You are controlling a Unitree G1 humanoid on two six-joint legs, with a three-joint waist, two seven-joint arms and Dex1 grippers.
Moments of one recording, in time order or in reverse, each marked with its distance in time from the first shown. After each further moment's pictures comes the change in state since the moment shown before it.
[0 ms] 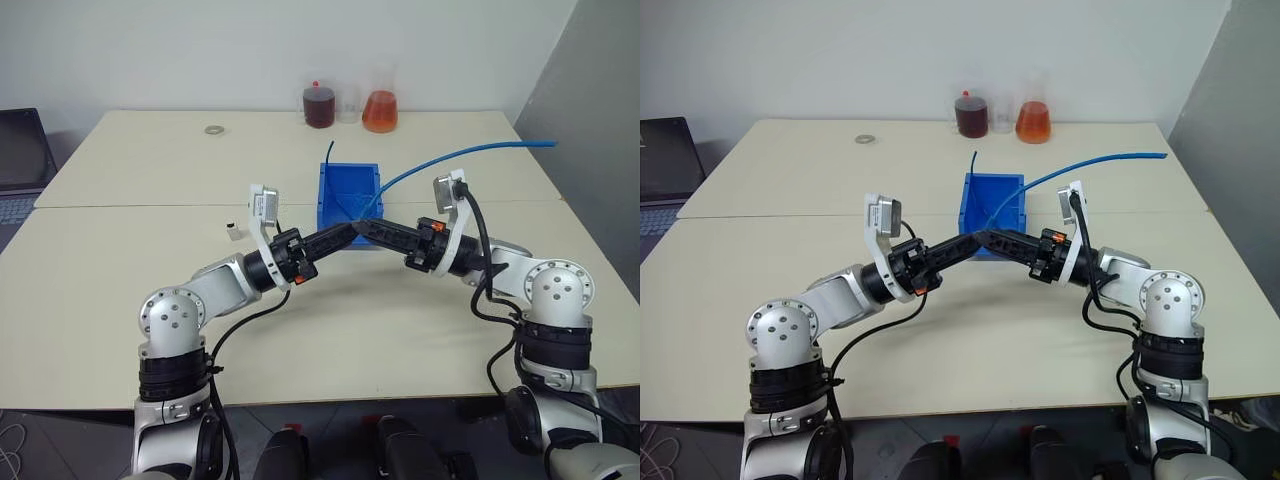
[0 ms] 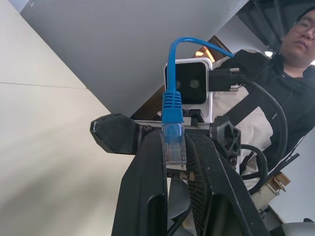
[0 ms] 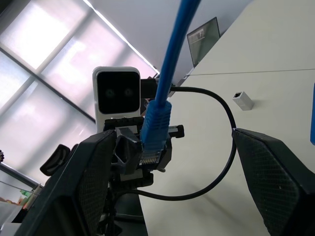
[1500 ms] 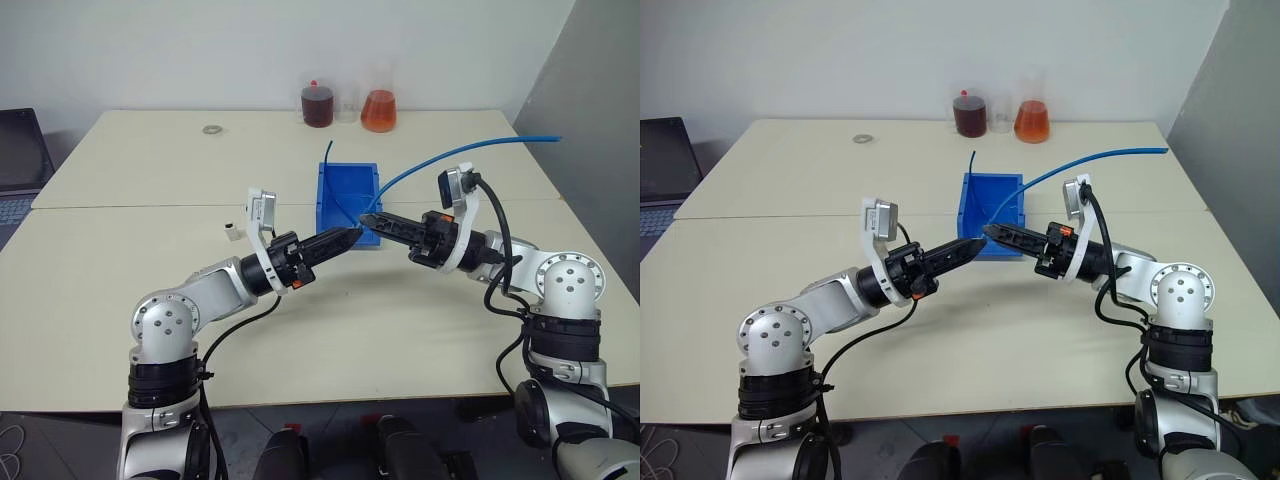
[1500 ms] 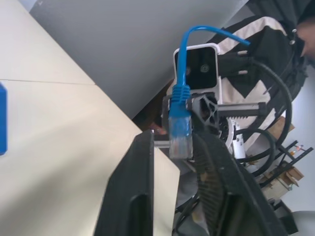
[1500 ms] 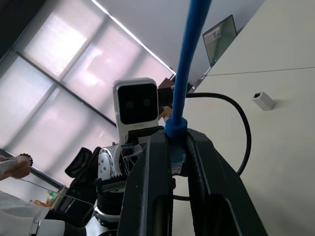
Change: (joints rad) left arm 0.036 0.078 -0.041 -0.034 -0.013 -0.049 -0.003; right arm -0.023 -0.057 0.001 0.055 0.160 0.009 -0.044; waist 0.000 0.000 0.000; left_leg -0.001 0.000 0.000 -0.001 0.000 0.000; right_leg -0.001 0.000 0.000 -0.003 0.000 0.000
